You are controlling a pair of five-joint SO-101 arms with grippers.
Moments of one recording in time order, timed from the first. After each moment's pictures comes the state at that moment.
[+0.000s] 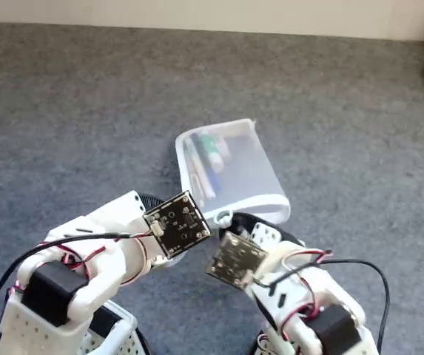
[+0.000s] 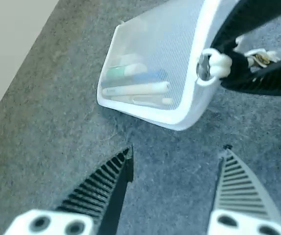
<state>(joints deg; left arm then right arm) 24.0 -67.7 38.5 84.8 -29.8 -33.5 -99.7 65.8 67.5 39.5</state>
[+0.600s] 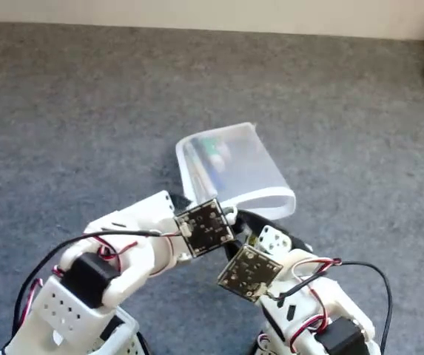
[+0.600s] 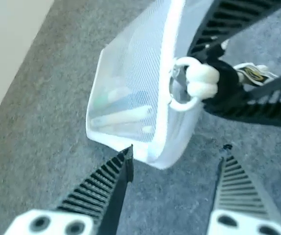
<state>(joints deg) 29.3 -67.1 54.1 65.8 -29.8 -33.4 -104.2 65.8 67.6 37.7</state>
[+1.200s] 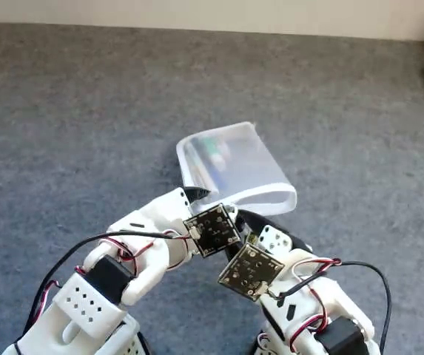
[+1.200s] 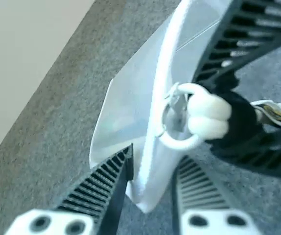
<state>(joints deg) 29.8 -67.1 68.7 41.4 -27.8 -33.4 -104.2 65.8 67.6 37.0</state>
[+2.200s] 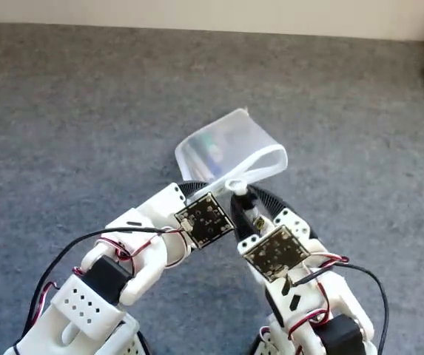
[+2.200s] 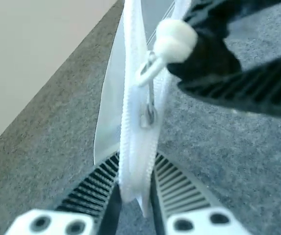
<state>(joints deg) 27.3 -67.6 68.6 40.0 -21.7 -24.6 -104.0 67.3 55.3 28.4</state>
